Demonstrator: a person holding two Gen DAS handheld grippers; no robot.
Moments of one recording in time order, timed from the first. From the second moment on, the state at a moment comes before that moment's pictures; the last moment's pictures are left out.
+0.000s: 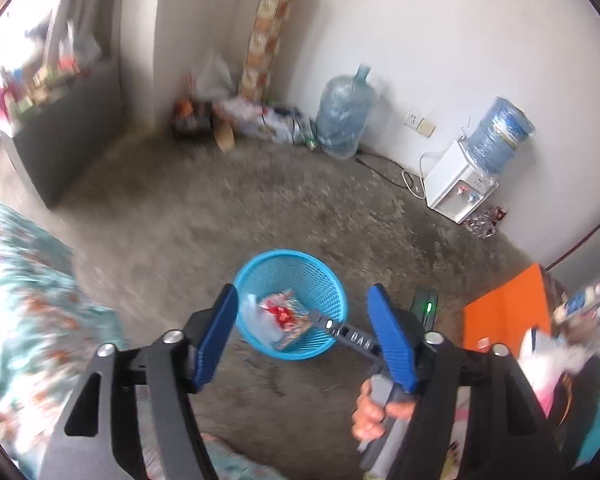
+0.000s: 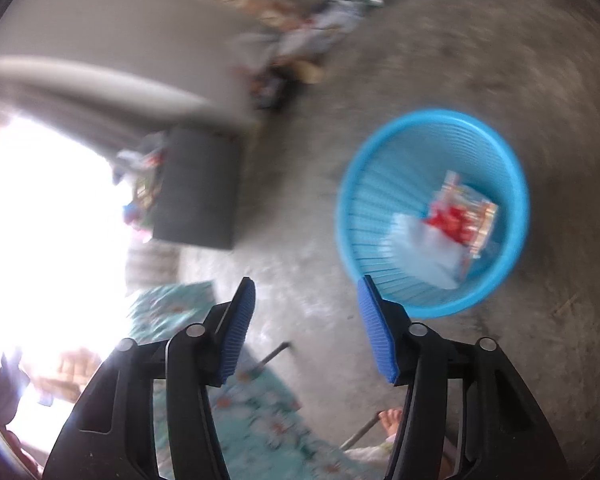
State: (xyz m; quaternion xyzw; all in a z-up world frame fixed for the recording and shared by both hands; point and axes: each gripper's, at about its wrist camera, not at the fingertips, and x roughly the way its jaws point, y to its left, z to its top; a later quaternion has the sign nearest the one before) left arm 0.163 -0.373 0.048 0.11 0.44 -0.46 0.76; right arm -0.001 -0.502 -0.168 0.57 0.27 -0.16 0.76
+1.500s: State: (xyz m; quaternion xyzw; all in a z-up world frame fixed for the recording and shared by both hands) left arm 0.114 0.054 -0.012 -0.05 0.33 -0.16 0.93; right arm 0.187 -0.179 -0.001 0.36 0.44 0.22 0.79
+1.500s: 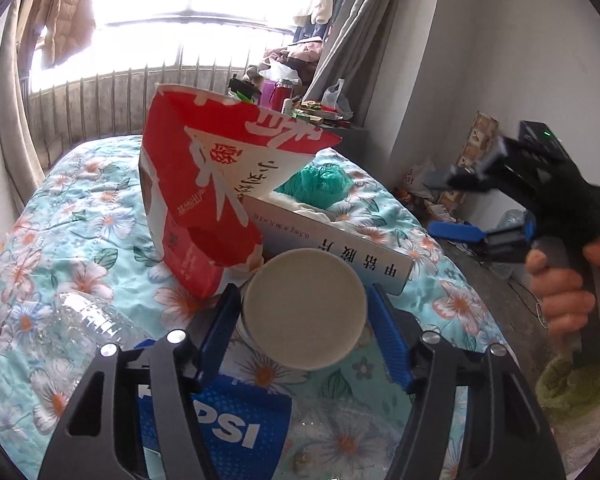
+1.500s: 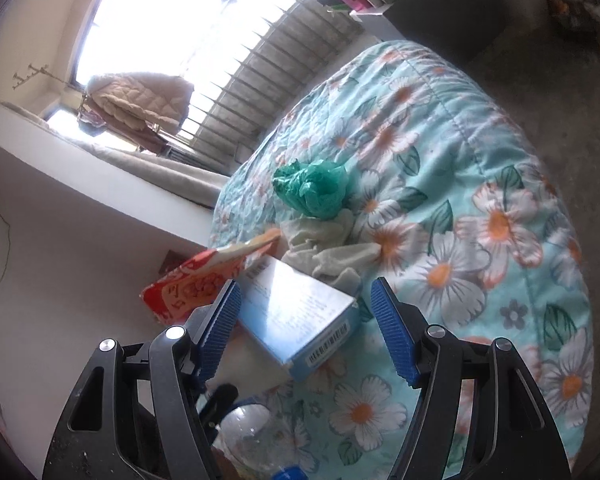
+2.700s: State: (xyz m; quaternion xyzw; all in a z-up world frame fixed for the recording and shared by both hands) left arm 0.098 0.056 -0.007 -0.03 0.29 -0.17 0.94; right arm 0.262 -0.170 -0.028 0.42 0.46 0.20 0.76
